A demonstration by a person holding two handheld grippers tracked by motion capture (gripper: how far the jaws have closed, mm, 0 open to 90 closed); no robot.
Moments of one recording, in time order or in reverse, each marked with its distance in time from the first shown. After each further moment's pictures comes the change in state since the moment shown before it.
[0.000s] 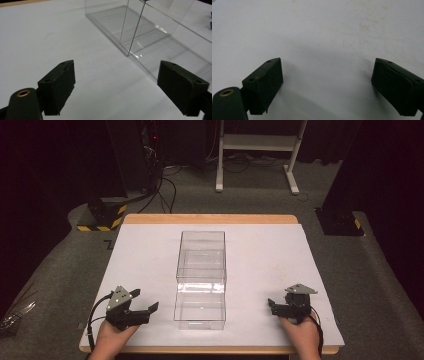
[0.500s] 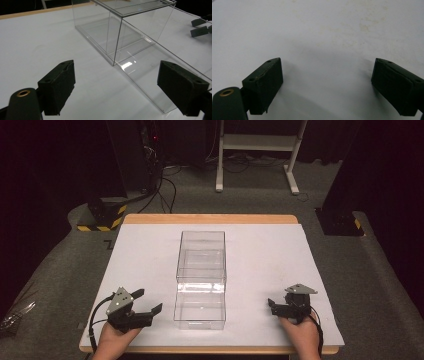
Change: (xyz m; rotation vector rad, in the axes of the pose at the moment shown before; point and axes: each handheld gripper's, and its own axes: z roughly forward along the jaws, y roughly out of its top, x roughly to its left) left arm -0.017 0.009 -0.007 -0.056 -0.042 0.027; right arm 0.000 0.000 0.000 0.000 -0.001 -0.001
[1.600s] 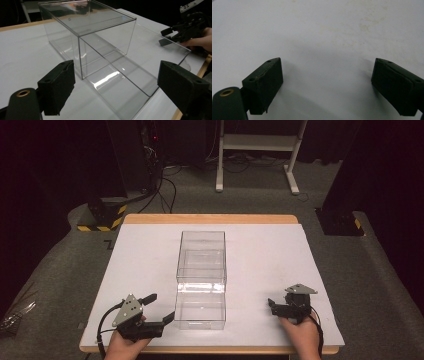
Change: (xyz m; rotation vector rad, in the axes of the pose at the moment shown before) left arm -0.044 0.011 -0.006 -0.072 -0.102 0.029; right arm 0.000 0.000 0.000 -0.001 -0.002 -0.004
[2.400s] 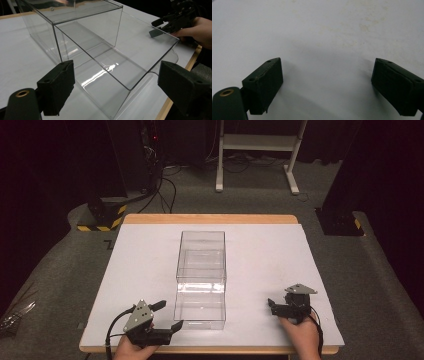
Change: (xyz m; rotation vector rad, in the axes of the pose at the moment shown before) left arm -0.016 -0.009 0.013 0.043 -0.047 0.011; right arm 0.000 0.000 0.000 0.001 0.000 0.003
